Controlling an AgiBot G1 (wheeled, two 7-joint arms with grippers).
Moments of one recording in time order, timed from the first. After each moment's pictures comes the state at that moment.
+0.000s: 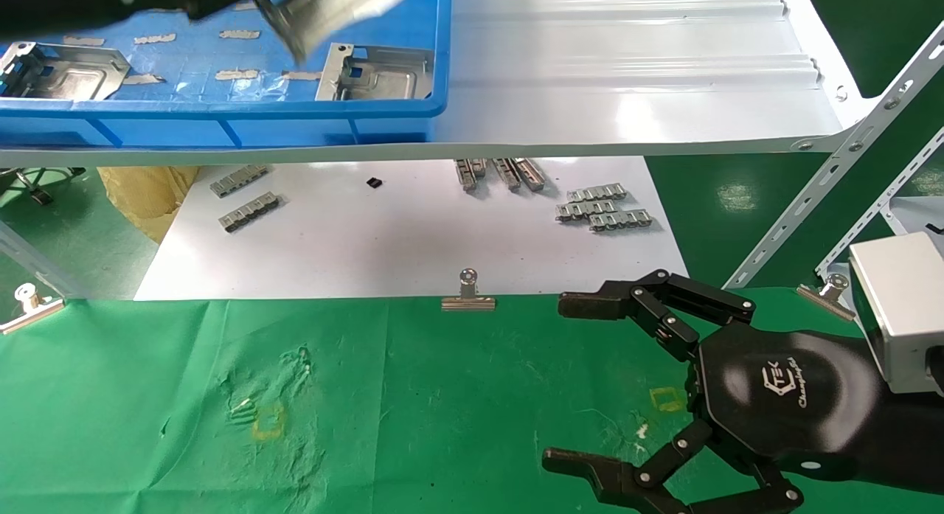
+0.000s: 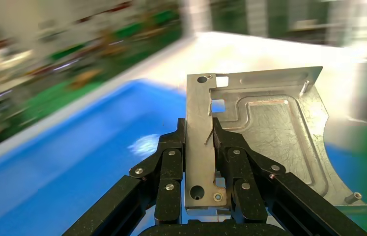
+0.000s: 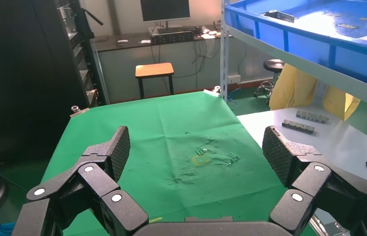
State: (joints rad) left arm -2.03 0.99 0.44 -0.16 1.22 1.41 0.17; right arm 1.09 -0.58 -0.36 1.26 -0.67 -1.46 0.14
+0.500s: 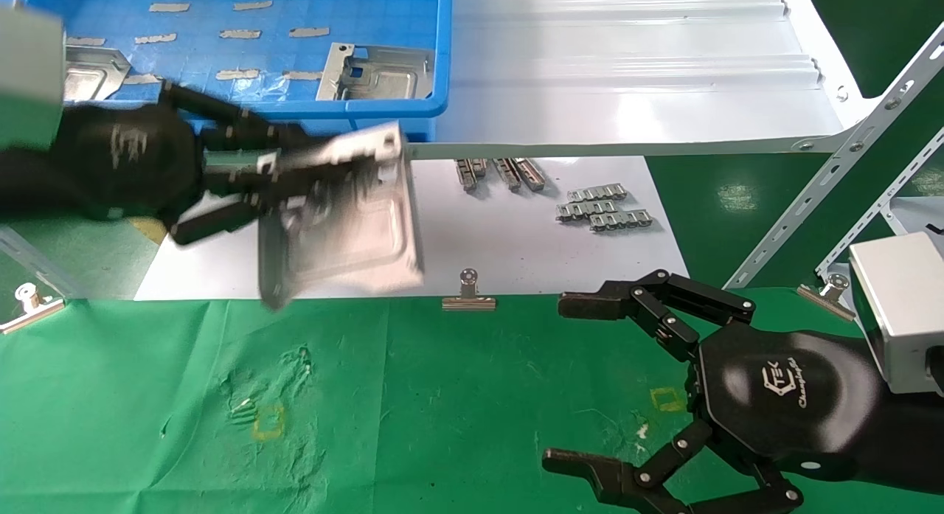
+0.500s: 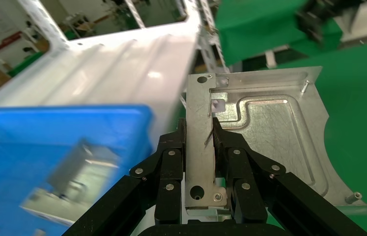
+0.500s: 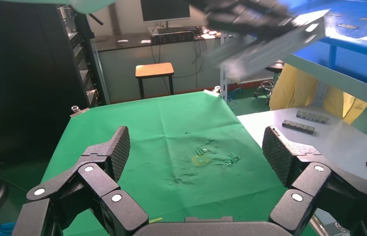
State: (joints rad) left arm -1.79 0.80 0.59 -0.52 1.02 1.60 0.30; right arm 1.09 -0.58 -0.36 1.26 -0.67 -1.46 0.14
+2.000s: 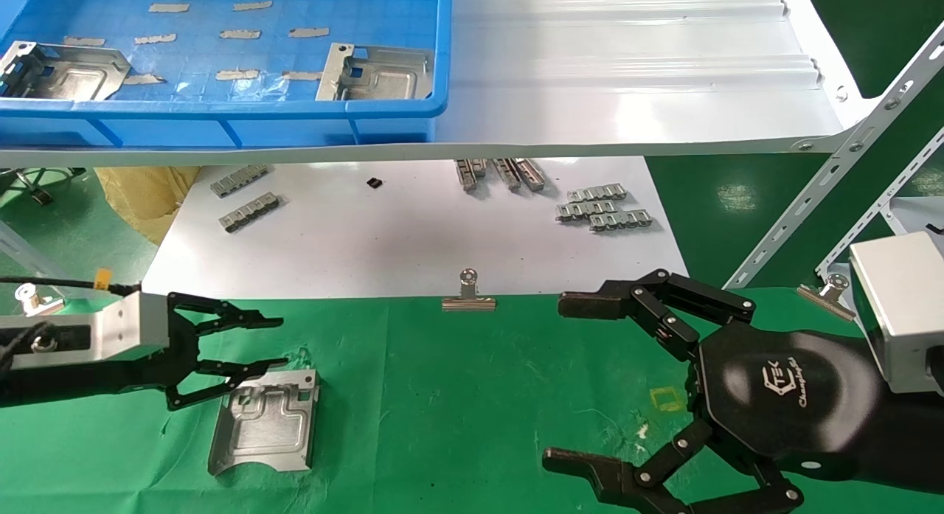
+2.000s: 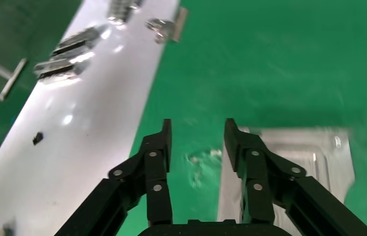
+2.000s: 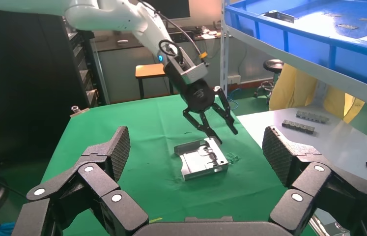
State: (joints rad) left arm -1.63 0.85 0.79 -0.07 1.10 1.59 0.81; right arm 1.09 -0.58 -0.36 1.26 -0.67 -1.46 0.14
